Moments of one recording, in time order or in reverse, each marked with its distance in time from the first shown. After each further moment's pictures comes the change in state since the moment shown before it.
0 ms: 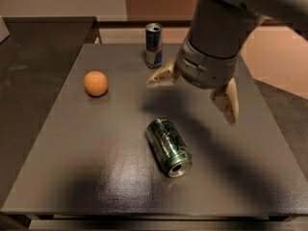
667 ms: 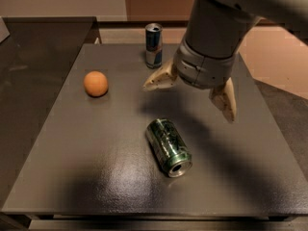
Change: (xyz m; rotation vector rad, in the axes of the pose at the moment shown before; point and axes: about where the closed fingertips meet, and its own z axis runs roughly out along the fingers) arm -0.001 -0.003 0.003 -0.006 -0.009 -0.076
